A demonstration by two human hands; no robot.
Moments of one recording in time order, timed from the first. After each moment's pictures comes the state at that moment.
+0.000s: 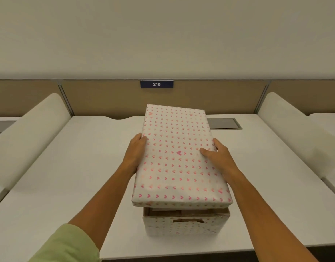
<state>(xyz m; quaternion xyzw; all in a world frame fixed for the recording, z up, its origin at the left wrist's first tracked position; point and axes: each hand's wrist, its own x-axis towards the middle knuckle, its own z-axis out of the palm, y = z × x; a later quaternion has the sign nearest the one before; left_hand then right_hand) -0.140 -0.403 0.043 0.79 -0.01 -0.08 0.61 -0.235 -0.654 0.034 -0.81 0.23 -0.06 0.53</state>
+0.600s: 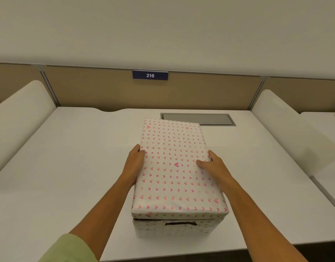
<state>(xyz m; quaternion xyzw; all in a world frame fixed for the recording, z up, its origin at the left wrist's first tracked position) -0.136 -0.422 -0.021 0.77 0.03 -0.13 0.62 -0.235 -0.668 -0.004 -0.80 0.30 0.02 0.51</state>
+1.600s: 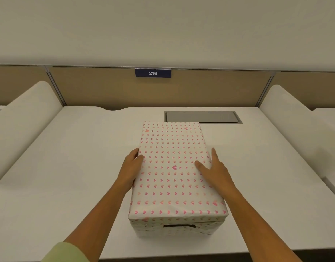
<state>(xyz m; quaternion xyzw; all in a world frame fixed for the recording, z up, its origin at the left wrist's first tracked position) -0.149 -0.413 -0.029 0.78 0.05 -0.14 0.61 -0.245 -0.666 -0.014 -0.87 0.27 0.03 0.40</state>
